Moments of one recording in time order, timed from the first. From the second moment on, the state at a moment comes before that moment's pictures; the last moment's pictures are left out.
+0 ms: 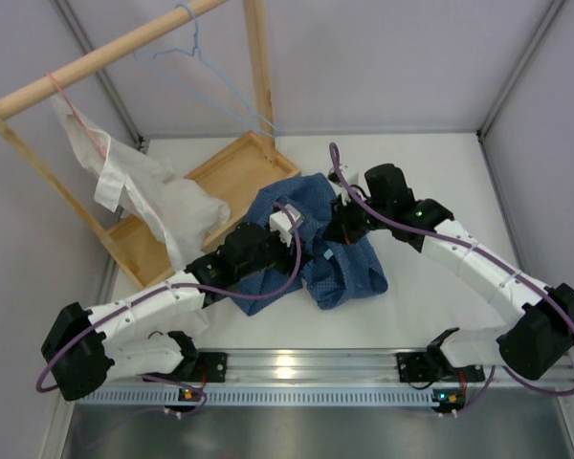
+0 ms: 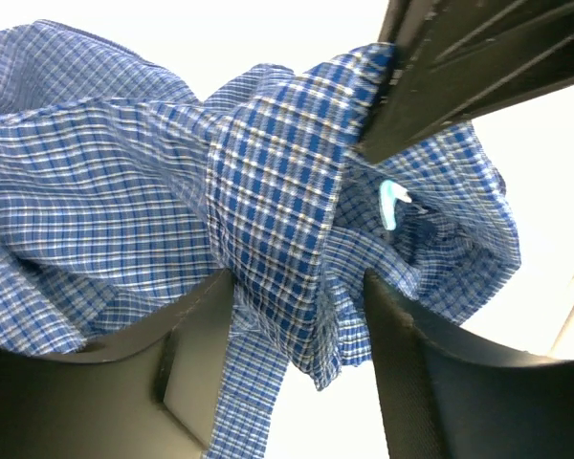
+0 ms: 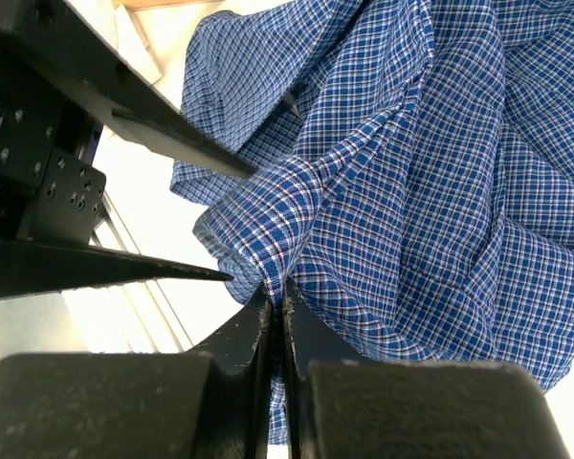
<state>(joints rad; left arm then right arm) -0.86 1.13 0.71 0.07 0.04 -0.13 0.61 1.30 1.15 -0.52 -0.46 0.09</state>
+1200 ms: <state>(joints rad) -0.86 1.02 0.72 -0.15 -0.18 -0.42 0.61 1.31 1.27 -0.51 -0.49 0.08</state>
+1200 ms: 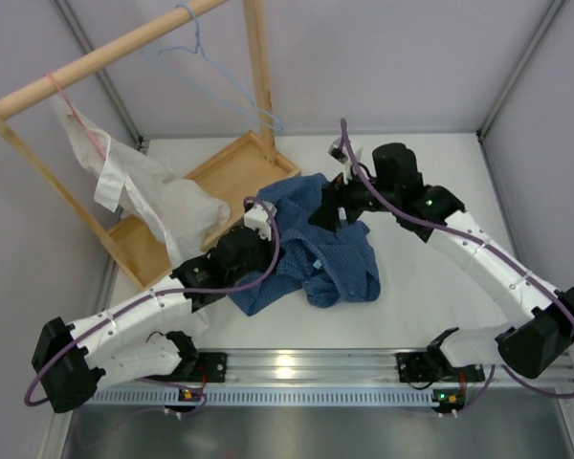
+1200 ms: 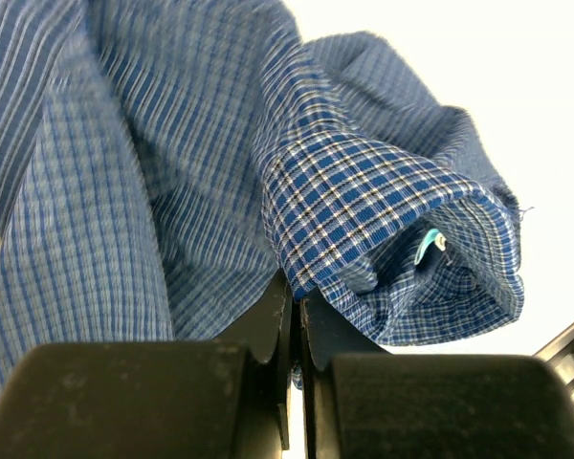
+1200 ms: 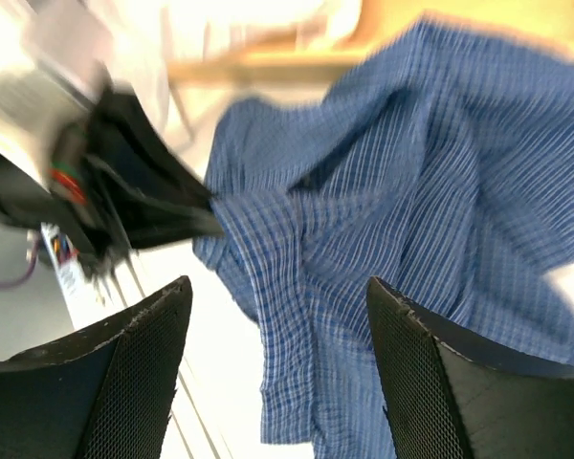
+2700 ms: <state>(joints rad) -0.86 0.99 0.58 -0.25 -0.12 -0.56 0.73 2.21 2.50 -0.34 -0.26 -0.09</state>
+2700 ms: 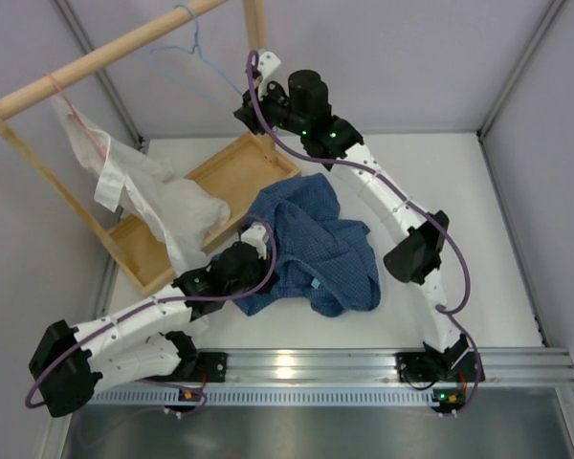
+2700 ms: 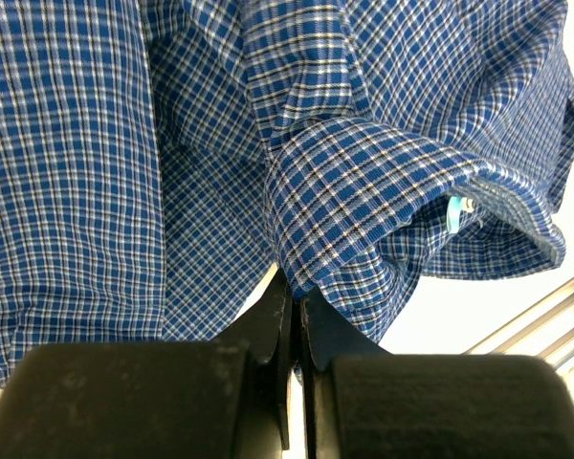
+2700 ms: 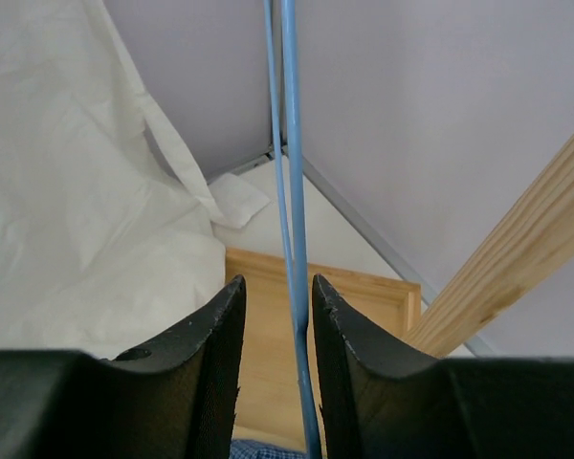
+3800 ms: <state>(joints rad) -0.86 0.91 0.56 -0.25 -0.14 -0.59 0.73 1.92 2.19 -0.22 -0.26 -0.01</state>
